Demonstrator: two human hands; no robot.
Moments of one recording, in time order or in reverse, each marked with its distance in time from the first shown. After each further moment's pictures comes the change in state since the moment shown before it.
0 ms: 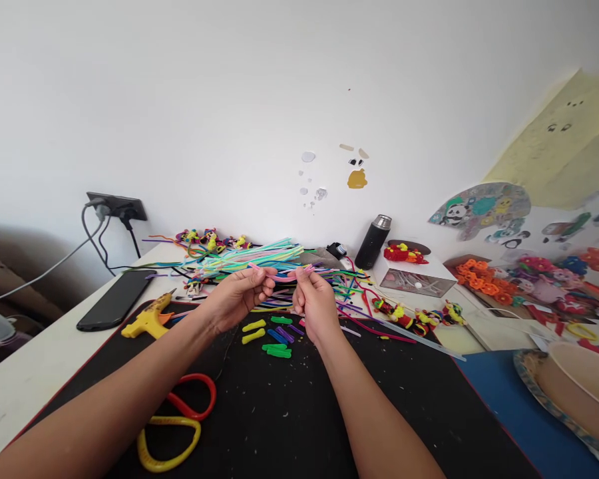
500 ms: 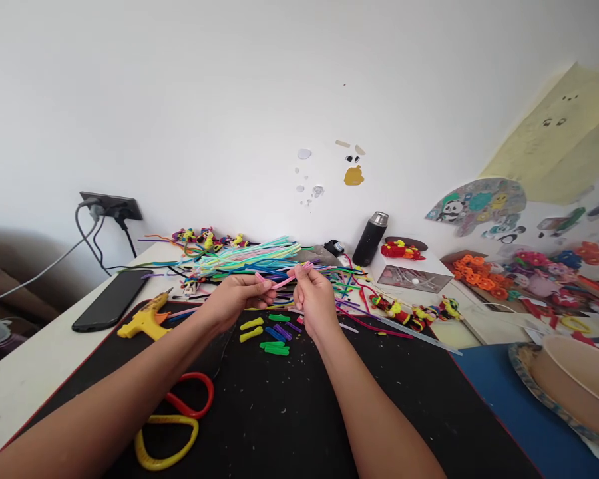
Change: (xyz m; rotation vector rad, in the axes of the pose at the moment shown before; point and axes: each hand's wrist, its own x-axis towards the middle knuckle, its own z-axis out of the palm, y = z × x) left_hand 0.000 -0.008 -0.005 0.447 0.065 -0.004; right_hand 0.002 -0.001 -0.003 -0.051 0.038 -0.047
